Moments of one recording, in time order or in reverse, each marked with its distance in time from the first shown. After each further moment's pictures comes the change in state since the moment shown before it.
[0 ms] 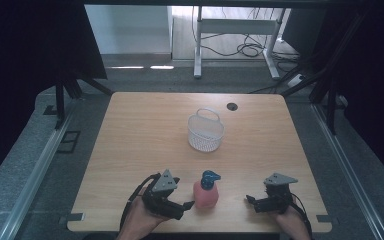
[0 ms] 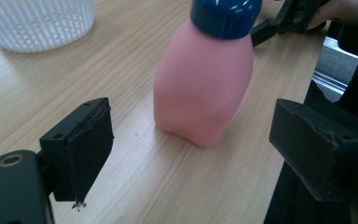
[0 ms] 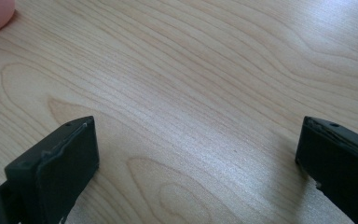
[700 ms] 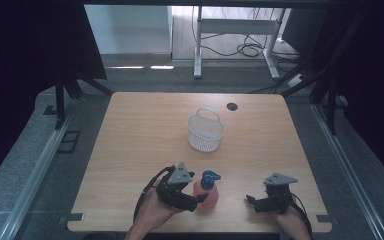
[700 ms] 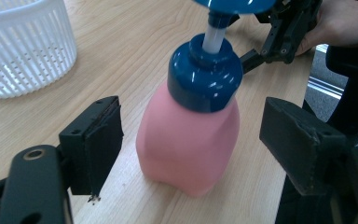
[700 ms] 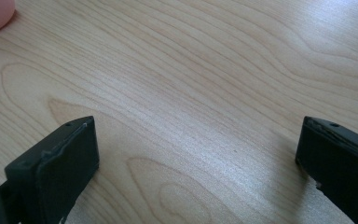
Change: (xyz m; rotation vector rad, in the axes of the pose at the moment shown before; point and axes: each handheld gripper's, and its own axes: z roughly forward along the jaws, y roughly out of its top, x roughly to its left) left arm -0.004 0.032 0.021 -0.021 -0.036 0.043; right arm 0.000 0.000 0.000 0.000 0.000 0.000
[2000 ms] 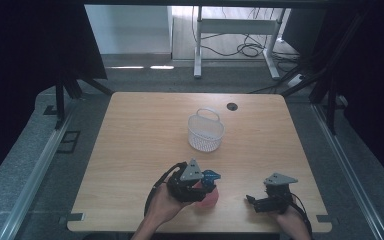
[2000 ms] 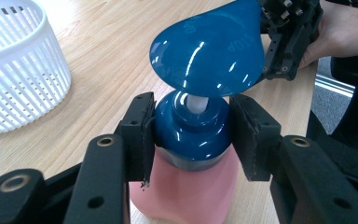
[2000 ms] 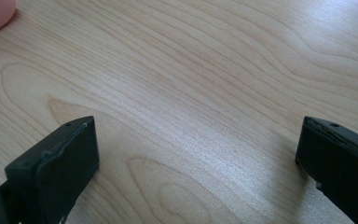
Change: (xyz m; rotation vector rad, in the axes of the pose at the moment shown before) left arm -0.004 0.020 0.014 -0.008 0.015 0.041; right arm 0.000 0.000 0.000 -0.001 0.000 -0.003
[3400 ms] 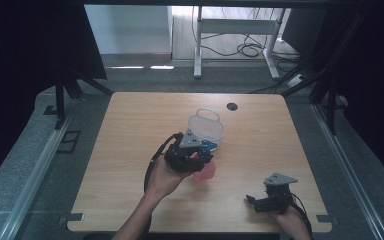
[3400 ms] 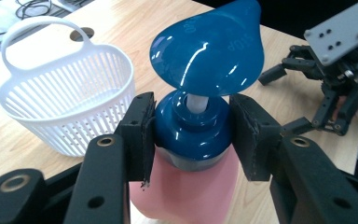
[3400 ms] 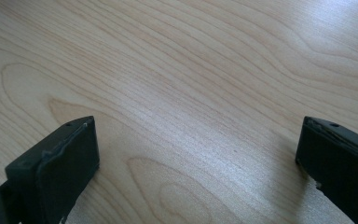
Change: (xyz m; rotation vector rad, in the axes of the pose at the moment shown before) left arm 0.045 0.055 -0.016 -0.009 0.115 -0.048; right arm 0.000 0.000 0.000 0.004 0.001 0.000
